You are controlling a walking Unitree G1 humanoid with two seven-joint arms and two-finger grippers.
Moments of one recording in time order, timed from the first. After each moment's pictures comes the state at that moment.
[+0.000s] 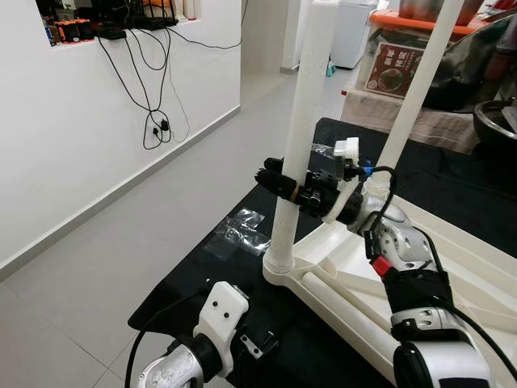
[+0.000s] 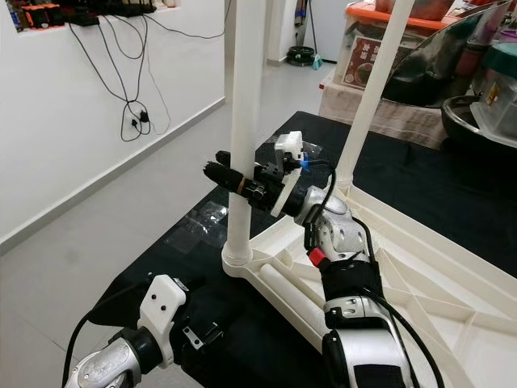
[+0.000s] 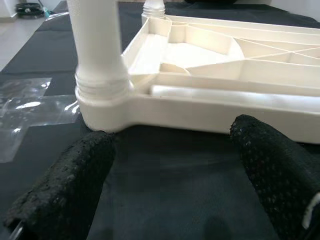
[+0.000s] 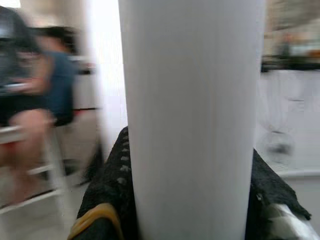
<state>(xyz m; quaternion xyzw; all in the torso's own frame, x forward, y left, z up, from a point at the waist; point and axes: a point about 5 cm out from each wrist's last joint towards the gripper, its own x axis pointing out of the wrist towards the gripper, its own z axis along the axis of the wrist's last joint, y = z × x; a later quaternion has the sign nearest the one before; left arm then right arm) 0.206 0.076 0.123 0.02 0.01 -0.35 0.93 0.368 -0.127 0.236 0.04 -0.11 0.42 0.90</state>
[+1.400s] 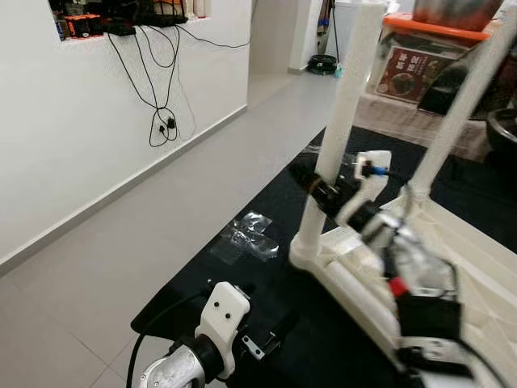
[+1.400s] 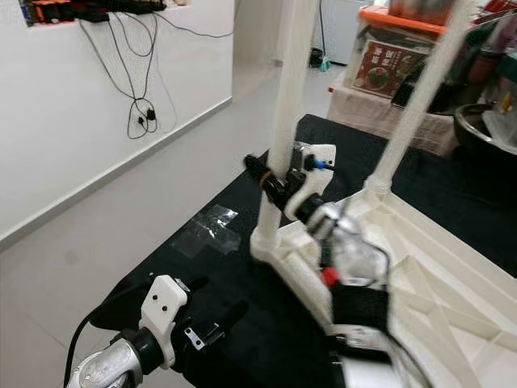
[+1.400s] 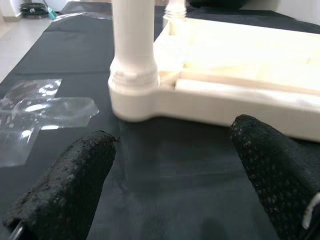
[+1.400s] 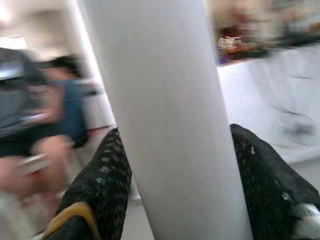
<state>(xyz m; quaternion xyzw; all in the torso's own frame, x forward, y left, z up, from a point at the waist) 0.206 0.074 0.123 0.01 0.01 -0.36 0.93 0.337 -0.153 0.224 0.15 -0.08 0.48 0.86</state>
